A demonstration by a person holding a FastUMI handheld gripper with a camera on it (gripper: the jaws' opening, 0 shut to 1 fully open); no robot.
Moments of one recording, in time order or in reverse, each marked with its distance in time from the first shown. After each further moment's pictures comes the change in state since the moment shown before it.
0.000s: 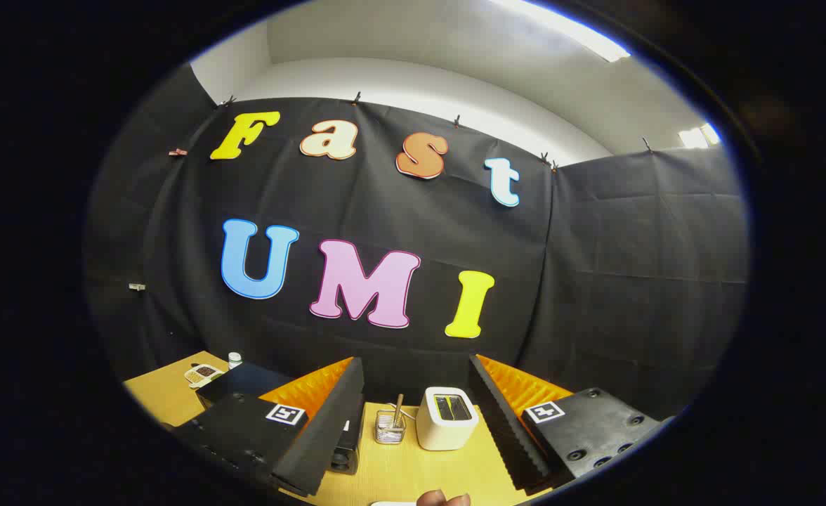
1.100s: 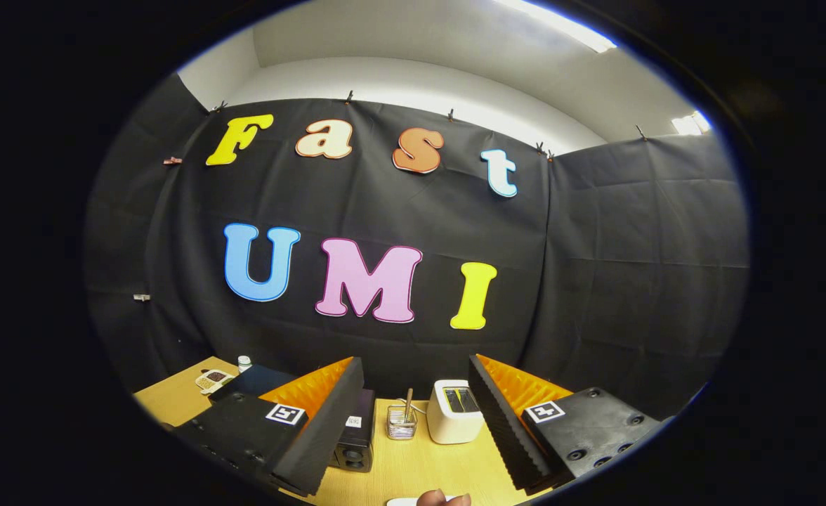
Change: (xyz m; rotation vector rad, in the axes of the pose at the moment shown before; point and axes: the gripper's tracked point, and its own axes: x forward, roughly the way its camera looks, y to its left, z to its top) arm -0.005 -0.001 -0.008 0.037 0.011 0.015
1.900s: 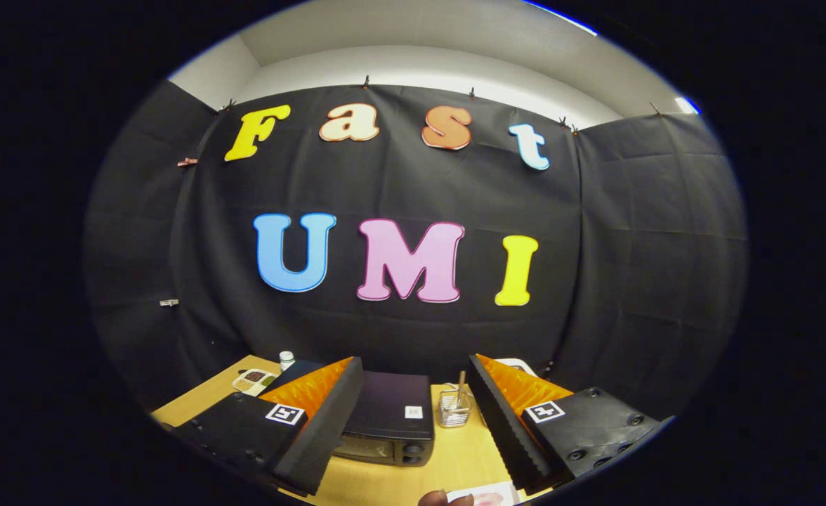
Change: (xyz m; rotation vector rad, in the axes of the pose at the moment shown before) arm 0.003 0.107 -0.053 0.084 0.118 0.139
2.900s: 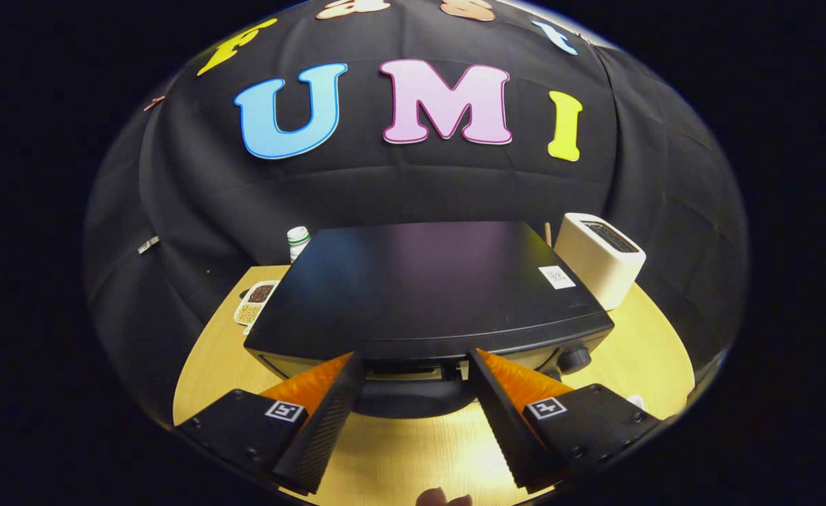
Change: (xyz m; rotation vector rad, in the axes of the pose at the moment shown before) arm 0.094 0.133 -0.224 0.088 0.499 -0.054
